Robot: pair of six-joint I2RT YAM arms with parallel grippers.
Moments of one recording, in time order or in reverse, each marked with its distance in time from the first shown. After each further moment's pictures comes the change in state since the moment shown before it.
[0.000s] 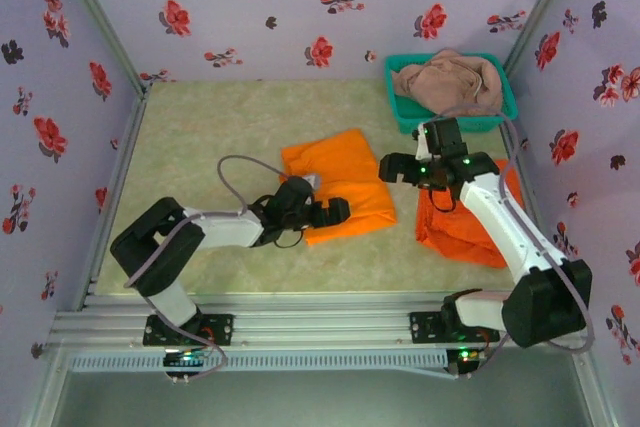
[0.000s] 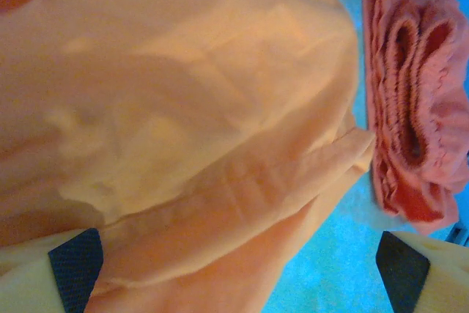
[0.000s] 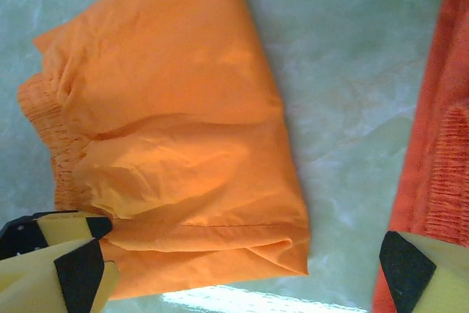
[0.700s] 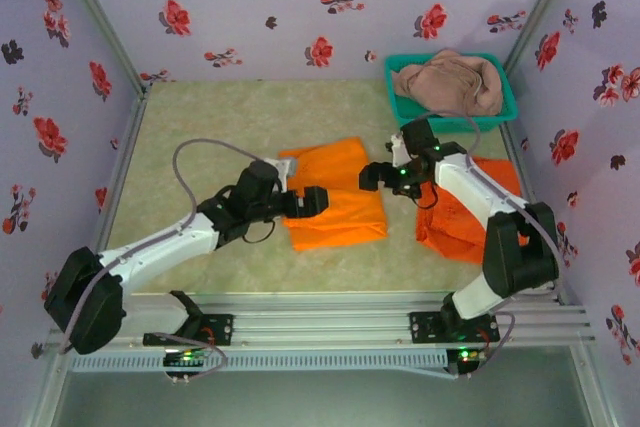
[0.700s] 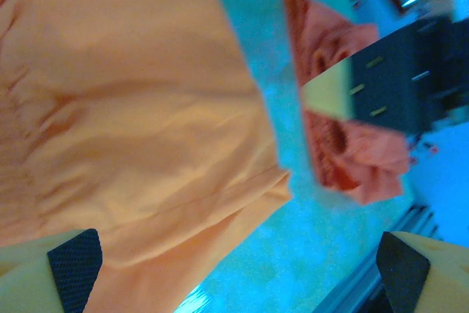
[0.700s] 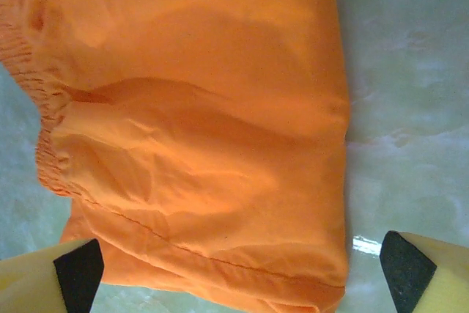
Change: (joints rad) left arm 0.088 -0.397 0.064 -0.348 0.035 0.155; right arm 0.029 0.275 0.017 0.039 -0.208 -0.032
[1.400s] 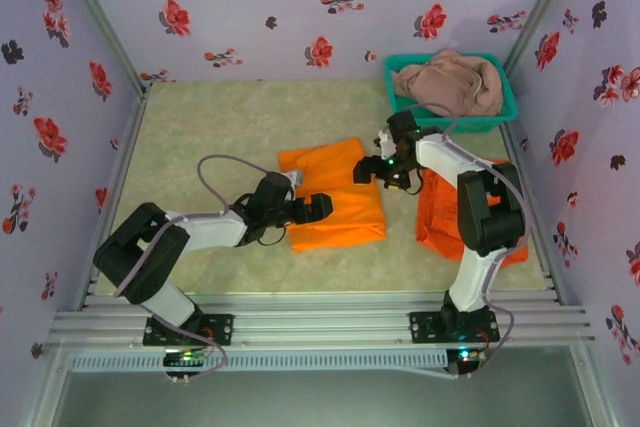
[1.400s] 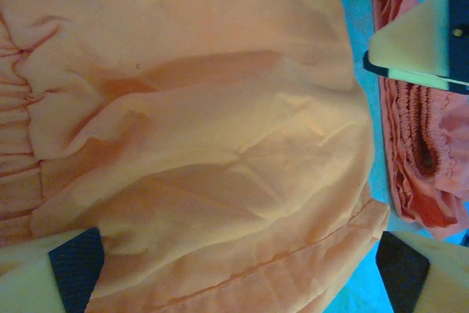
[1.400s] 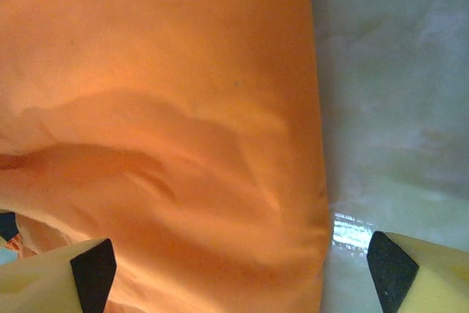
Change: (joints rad) left arm 0.031 0.328 -0.144 0.391 0.013 -0.079; right arm -0.006 0.298 0.192 -0.011 0.009 -0.071
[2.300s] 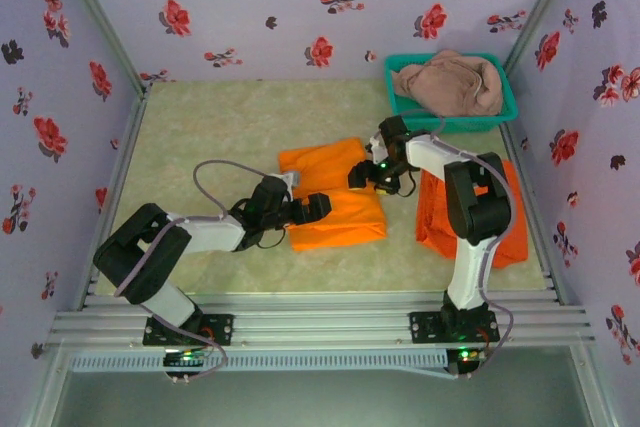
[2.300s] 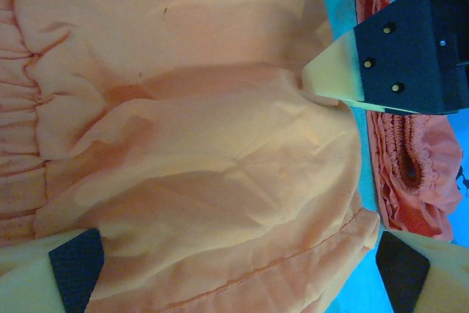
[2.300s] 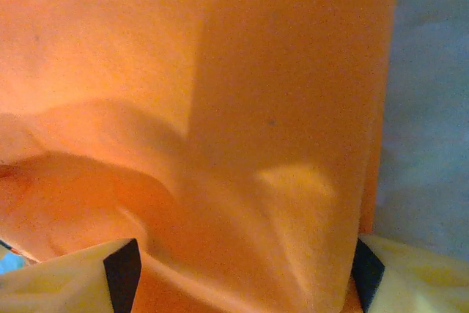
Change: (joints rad) left arm 0.000 0.000 -0.046 0.098 -0.011 -0.034; right arm 0.030 0.100 0.010 0.042 -0.085 0.020
